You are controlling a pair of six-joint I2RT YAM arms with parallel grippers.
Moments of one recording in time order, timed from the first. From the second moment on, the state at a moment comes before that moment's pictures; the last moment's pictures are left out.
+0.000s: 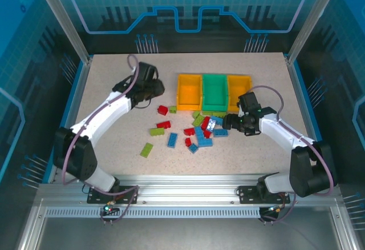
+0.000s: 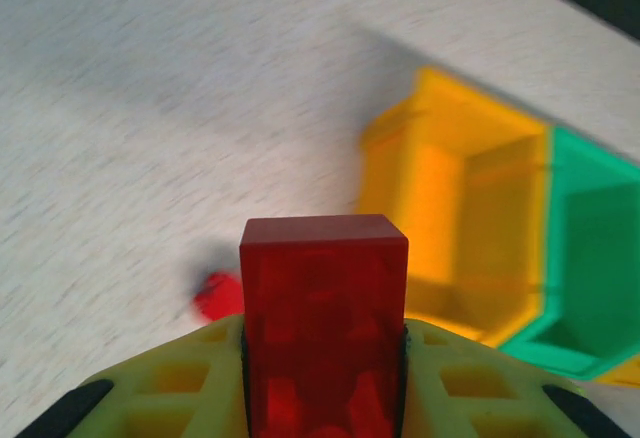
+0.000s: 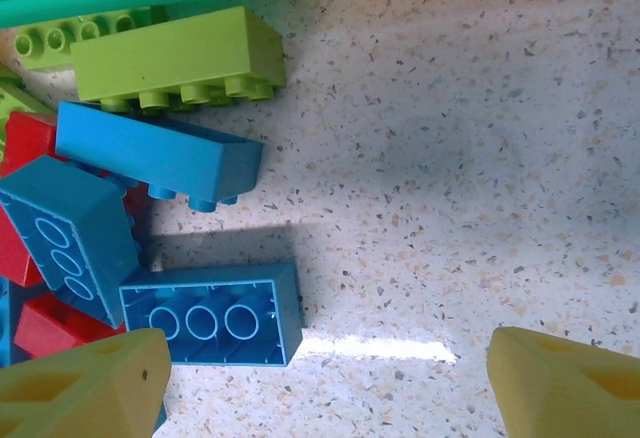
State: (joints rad) left arm -0.39 1.58 1.34 -0.57 -0.08 -0.71; right arm 0.25 1.36 0.81 -0.63 -0.09 0.43
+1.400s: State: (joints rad) left arm -0.50 2.04 1.73 -0.64 0.04 -0.52; right arm 0.26 1.48 0.76 -0.57 -0.19 0.55
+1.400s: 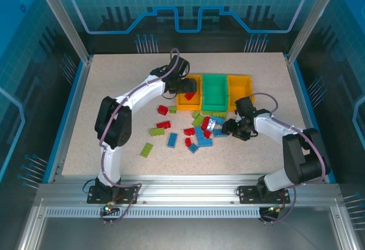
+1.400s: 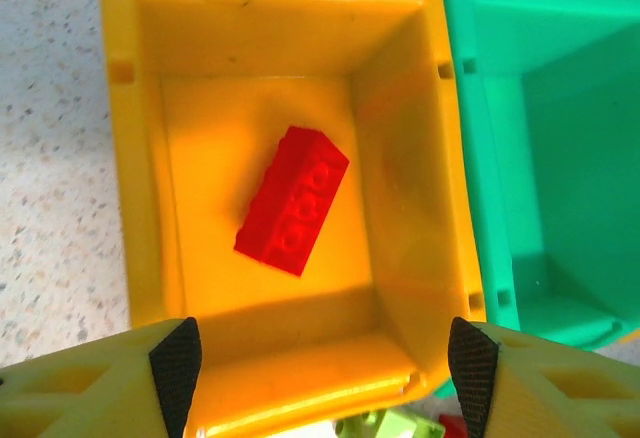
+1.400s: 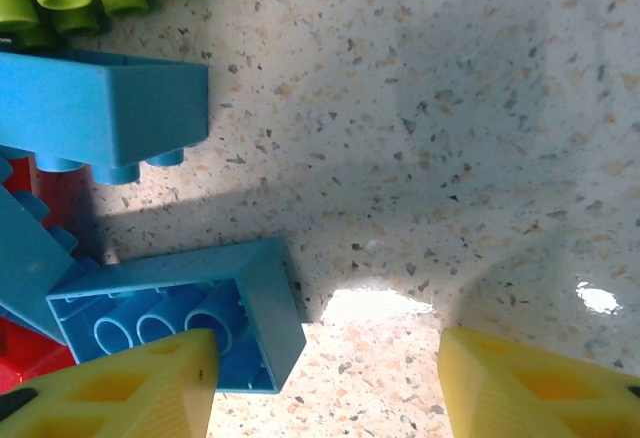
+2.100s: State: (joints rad) left arm -0.50 1.75 1.32 -0.55 -0.02 -0.59; right arm 0.27 1.56 0.84 -0.51 -0.18 0.49
